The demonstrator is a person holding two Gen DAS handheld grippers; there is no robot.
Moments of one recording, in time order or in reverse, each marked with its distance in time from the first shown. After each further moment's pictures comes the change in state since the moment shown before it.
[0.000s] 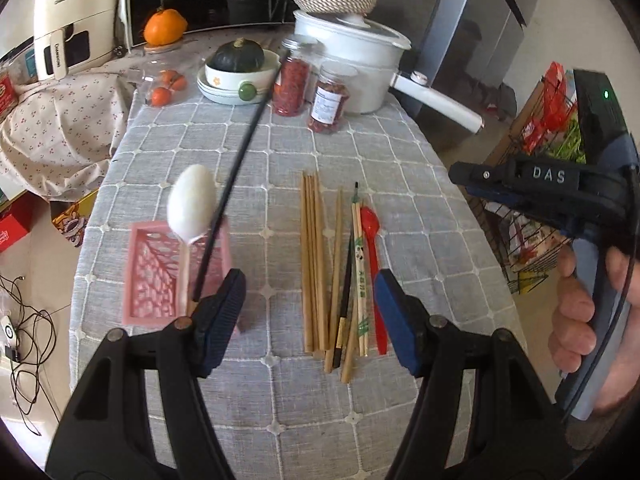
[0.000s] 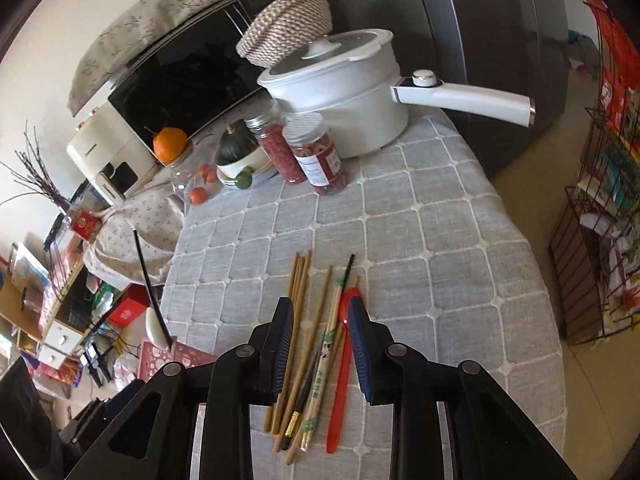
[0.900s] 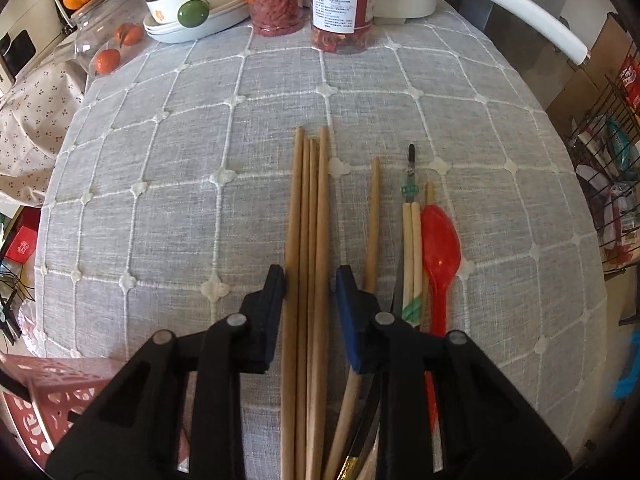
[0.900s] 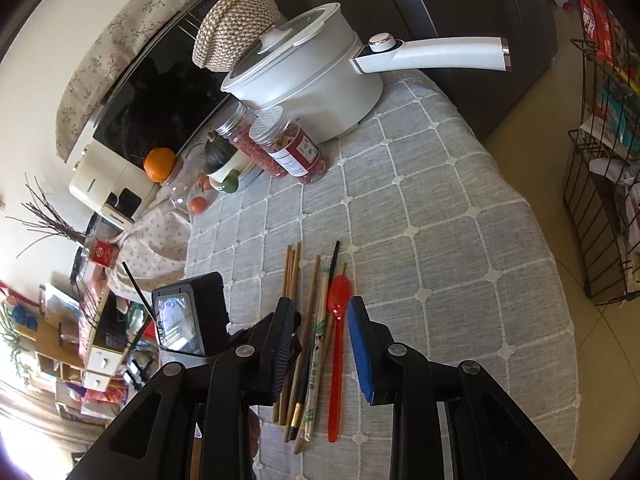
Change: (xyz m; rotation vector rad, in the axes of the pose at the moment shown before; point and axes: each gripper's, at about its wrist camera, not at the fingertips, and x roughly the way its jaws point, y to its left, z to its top) left arm 0.170 -0.032 0.043 0.054 0.263 0.216; right arm 0.002 -0.051 0.009 0.153 0.079 0.119
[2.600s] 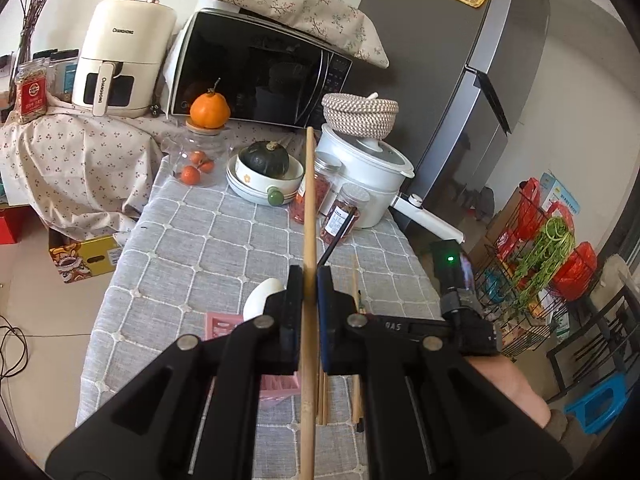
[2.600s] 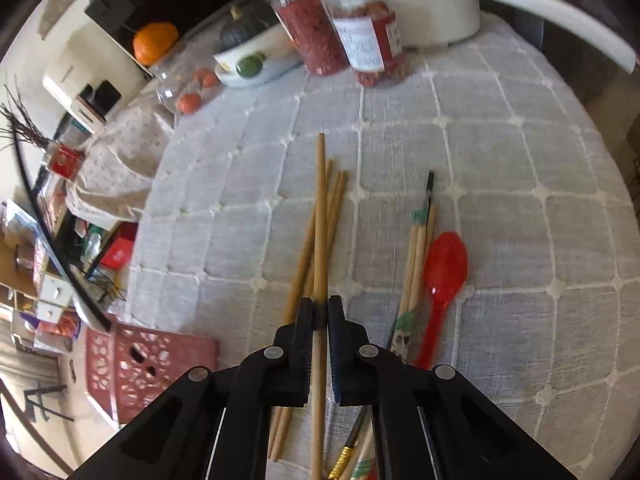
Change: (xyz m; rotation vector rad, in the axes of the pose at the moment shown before) left arm -0.195 0.154 -0.099 -0.240 -0.631 -0.346; right arm 0.129 0.072 -0.034 -0.219 0.144 -0.104
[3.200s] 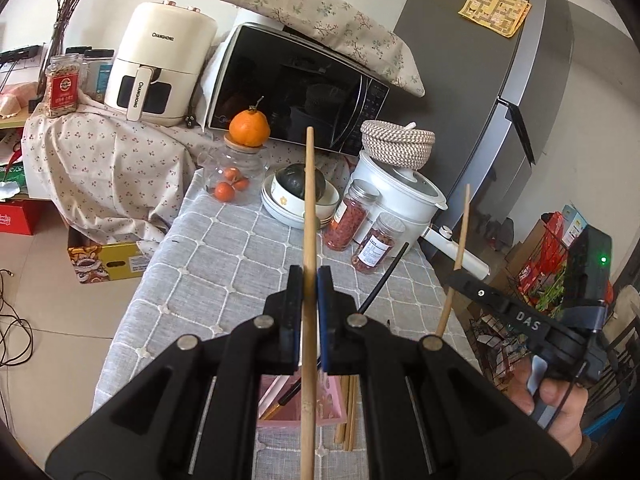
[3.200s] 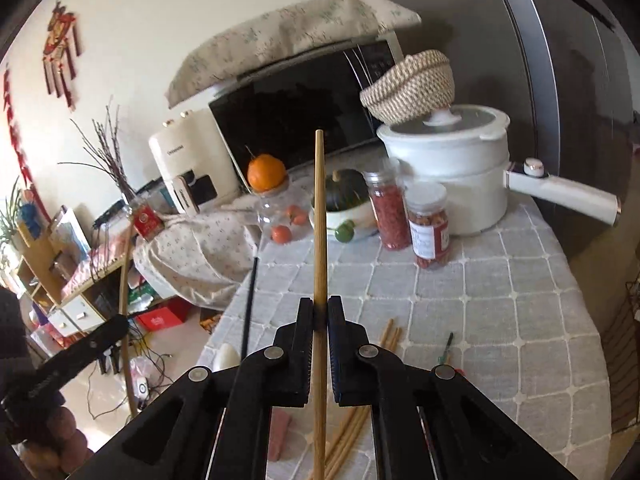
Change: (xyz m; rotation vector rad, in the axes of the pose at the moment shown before) left arm 0.006 0.030 0.007 -0.069 -0.081 0.076; right arm -0.116 0.051 -0.010 -0.202 -0.499 0.131
